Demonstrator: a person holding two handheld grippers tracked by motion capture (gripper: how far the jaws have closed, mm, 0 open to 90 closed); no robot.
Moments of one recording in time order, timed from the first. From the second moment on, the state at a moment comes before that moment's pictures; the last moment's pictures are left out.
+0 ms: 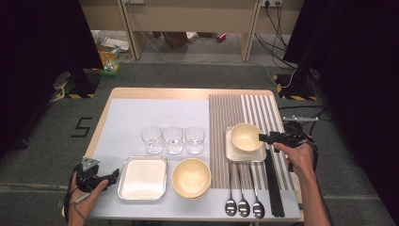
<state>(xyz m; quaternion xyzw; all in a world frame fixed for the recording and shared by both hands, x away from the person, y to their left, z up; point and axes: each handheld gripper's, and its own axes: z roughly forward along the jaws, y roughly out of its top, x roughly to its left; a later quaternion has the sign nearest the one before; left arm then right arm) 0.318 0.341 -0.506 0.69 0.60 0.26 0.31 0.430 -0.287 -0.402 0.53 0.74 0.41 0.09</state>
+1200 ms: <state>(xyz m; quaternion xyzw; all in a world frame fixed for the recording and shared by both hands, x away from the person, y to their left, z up) 0.318 0.341 -0.506 0.69 0.60 0.25 0.31 0.377 -0.285 -0.405 0.51 0.75 0.40 0.12</state>
